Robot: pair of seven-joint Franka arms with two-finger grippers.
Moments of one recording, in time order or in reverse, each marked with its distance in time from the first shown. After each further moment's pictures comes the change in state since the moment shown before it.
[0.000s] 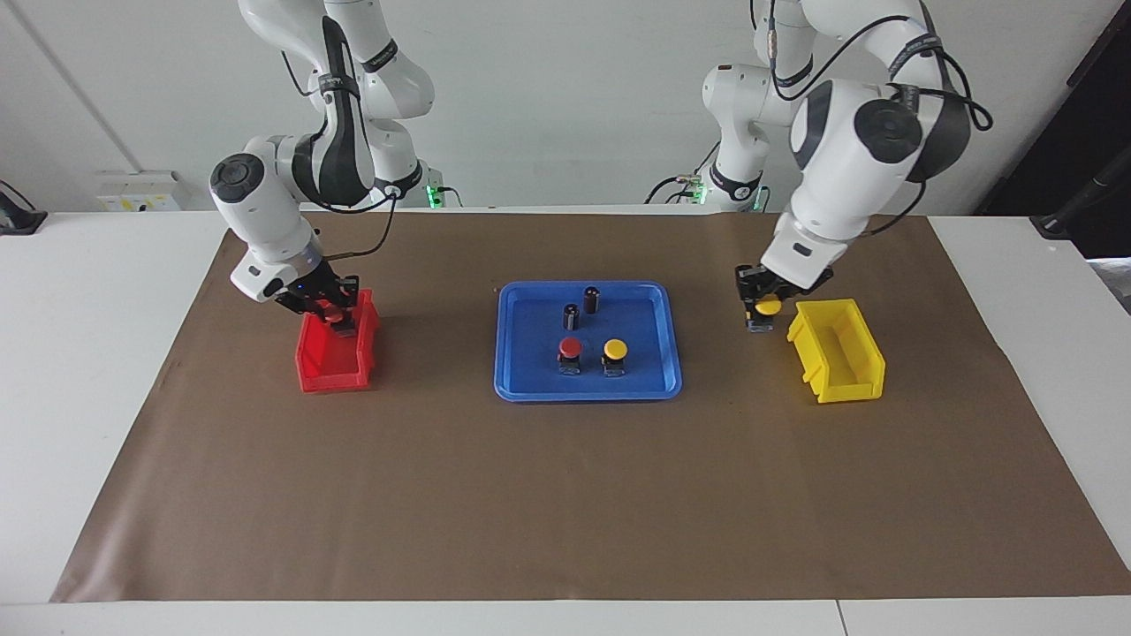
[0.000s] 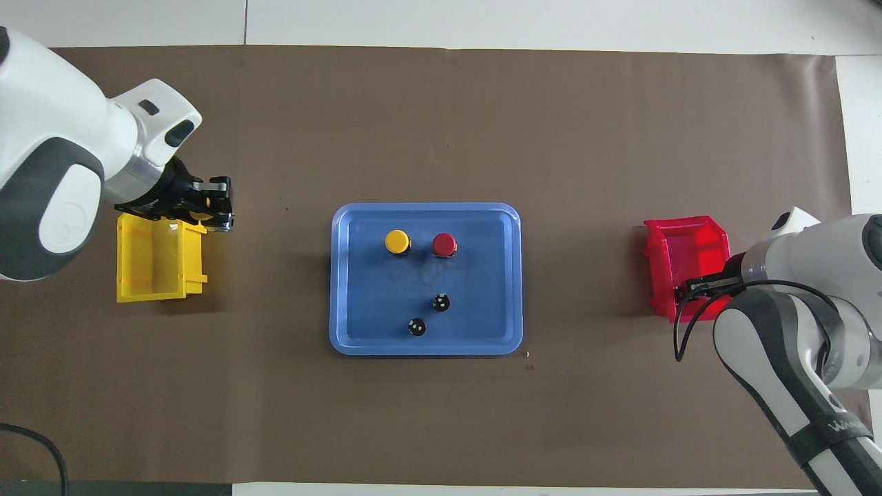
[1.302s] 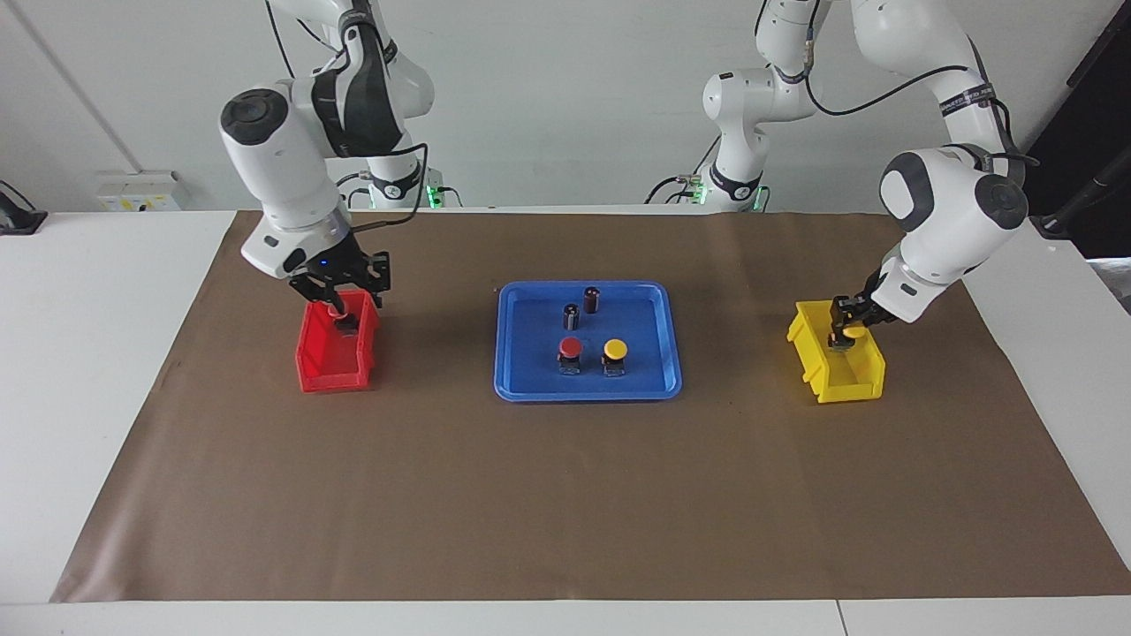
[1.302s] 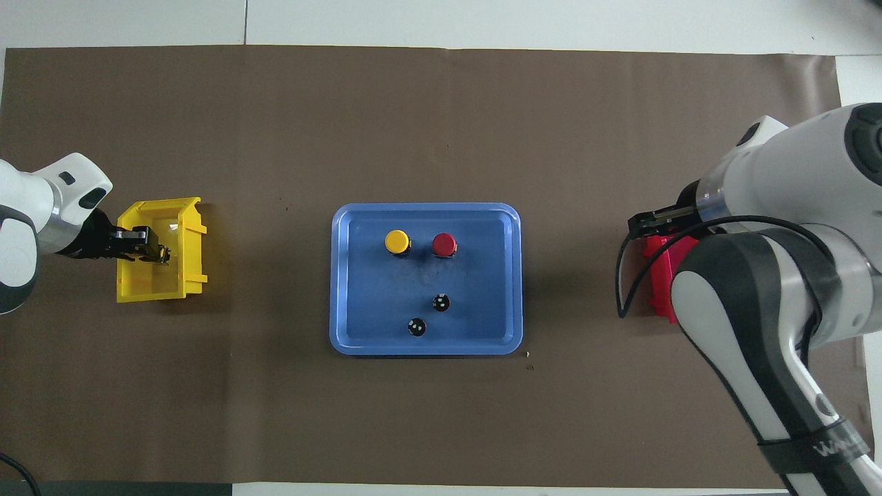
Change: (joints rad) left arm 0.227 -0.051 -0.006 -0.383 0.000 0.330 0.237; right arm 0.062 0.110 0.238 0.470 0.017 -0.242 0.308
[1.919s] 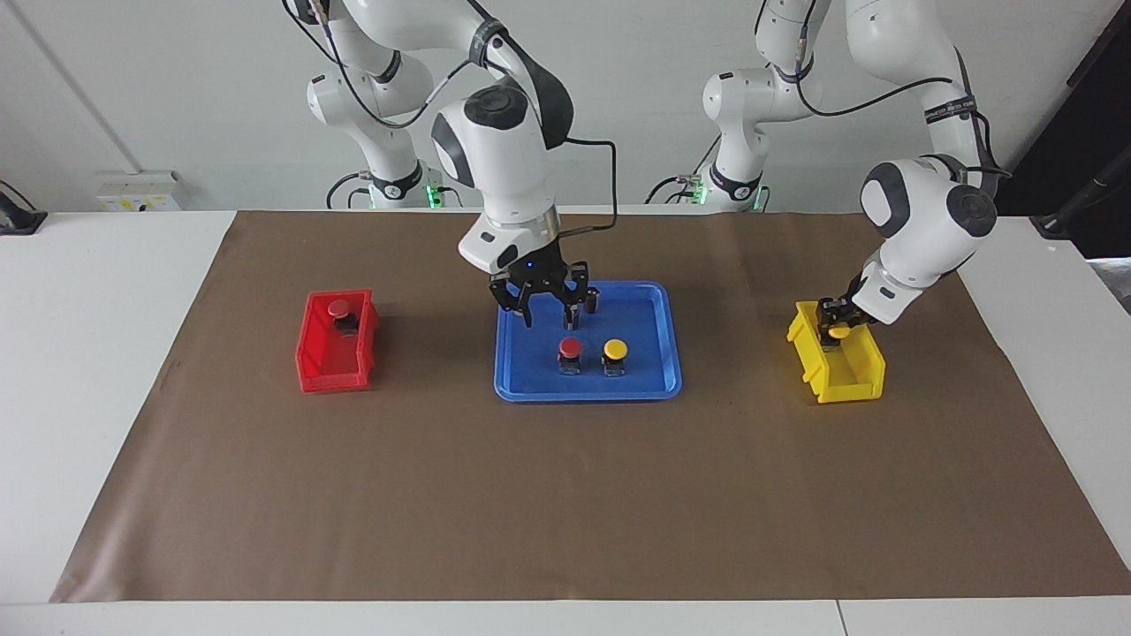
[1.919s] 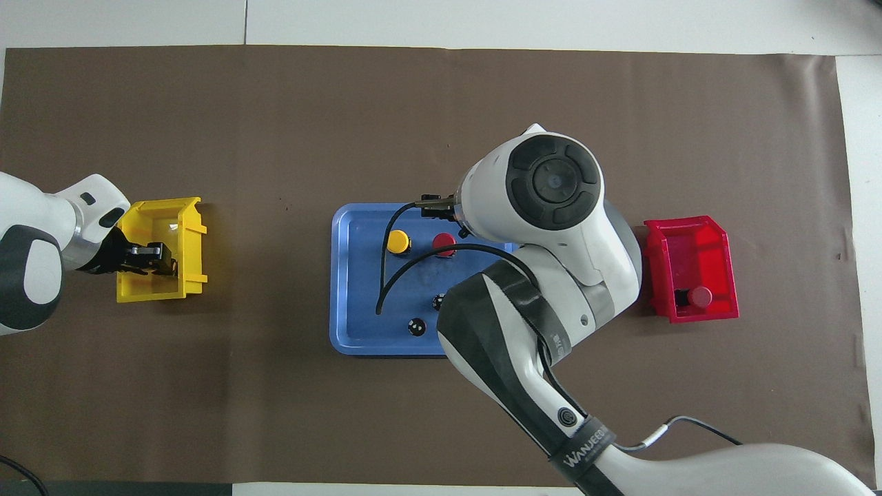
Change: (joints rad) left arm 0.000 -0.006 -0.002 -0.083 0.000 0.055 0.000; right arm 0.335 0.280 0.015 0.225 -0.095 0.191 0.515
